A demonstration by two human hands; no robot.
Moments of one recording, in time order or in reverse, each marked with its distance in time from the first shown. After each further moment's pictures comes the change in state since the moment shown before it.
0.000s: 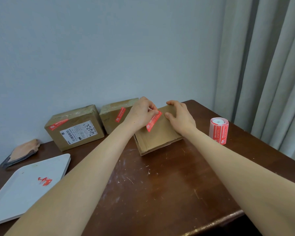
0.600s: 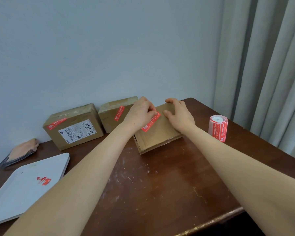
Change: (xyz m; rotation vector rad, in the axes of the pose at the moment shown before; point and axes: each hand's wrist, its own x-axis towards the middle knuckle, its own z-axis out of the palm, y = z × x) left_hand 0.000 -0.005 0.005 0.079 -0.022 0.043; right_hand 0.003 -0.001 0.000 -0.016 -0.013 0.016
